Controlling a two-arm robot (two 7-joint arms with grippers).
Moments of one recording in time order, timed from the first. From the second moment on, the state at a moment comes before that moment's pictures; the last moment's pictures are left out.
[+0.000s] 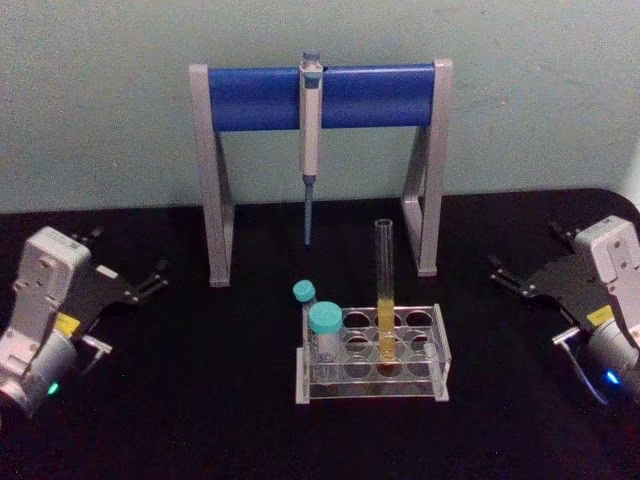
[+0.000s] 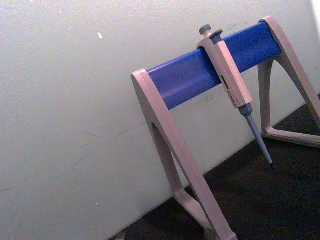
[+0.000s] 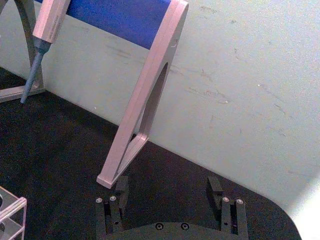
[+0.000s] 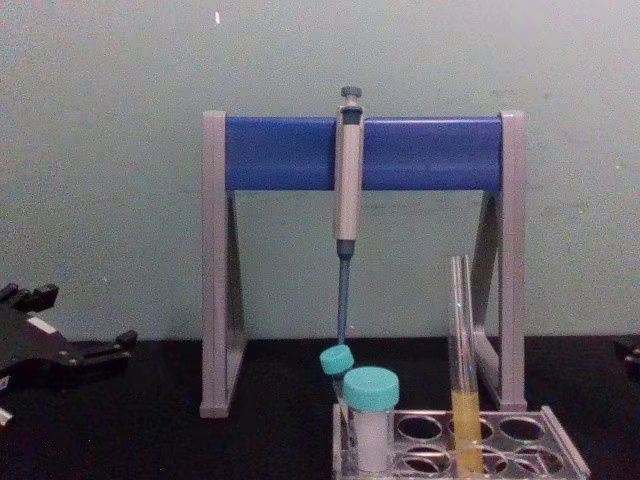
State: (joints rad) left arm -0.20 0.60 0.45 -1.41 -0.25 -0.12 0.03; right arm 0.20 0.60 -0.45 -1.41 0.25 -0.12 -0.03
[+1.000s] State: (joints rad) left arm -0.20 0.60 0.45 -1.41 -0.25 -0.12 0.03; right arm 0.20 0.60 -0.45 -1.41 0.25 -0.12 -0.03
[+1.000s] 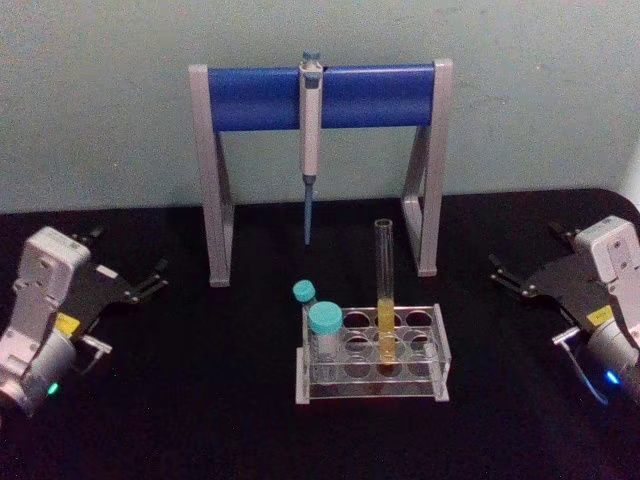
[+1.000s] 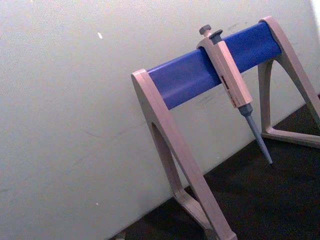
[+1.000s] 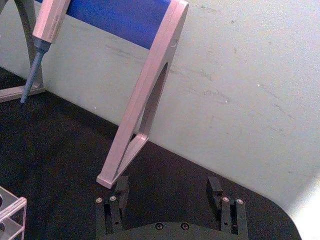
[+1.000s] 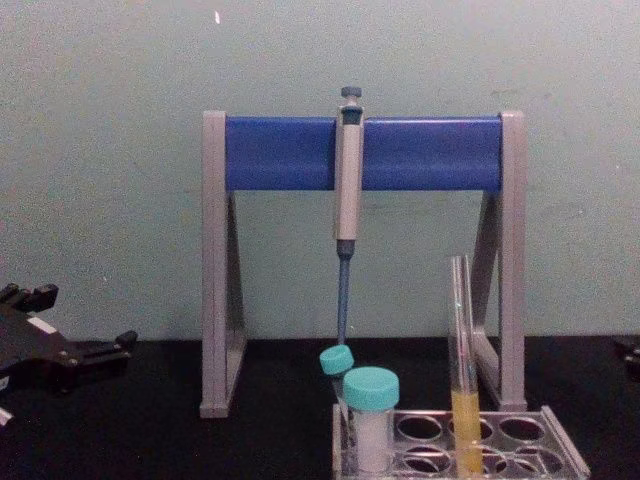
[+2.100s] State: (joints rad) left arm -0.20 0.60 0.45 -1.41 -0.25 -0.12 0.03; right arm 0.20 0.60 -0.45 -1.41 0.25 -0.12 -0.03
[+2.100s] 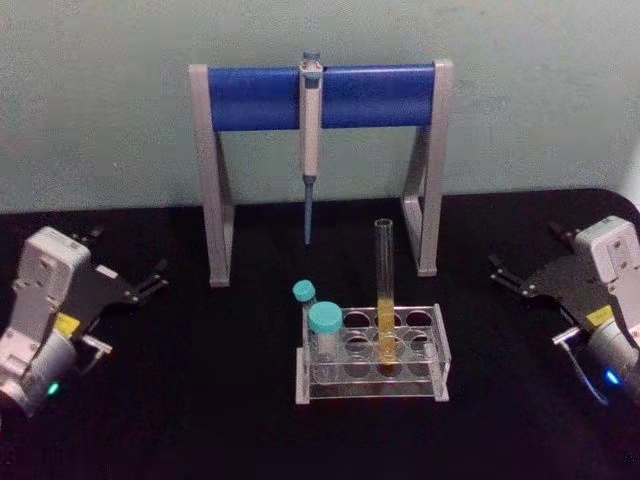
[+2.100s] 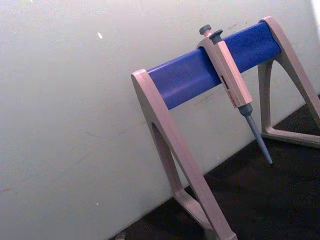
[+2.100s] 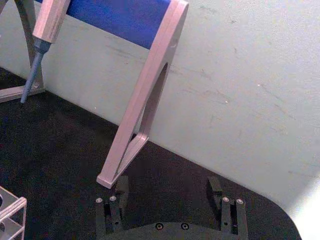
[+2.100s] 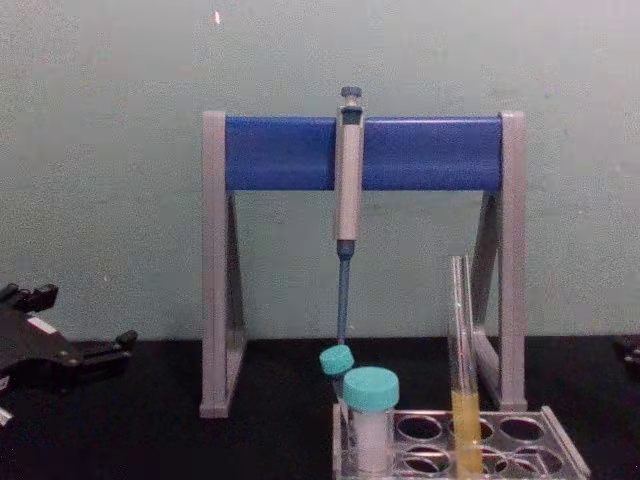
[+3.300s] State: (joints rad) left arm -0.20 0.60 0.45 -1.41 -0.25 -0.12 0.03; right arm 0.07 0.61 -0.38 -1.64 0.41 0.02 0.18
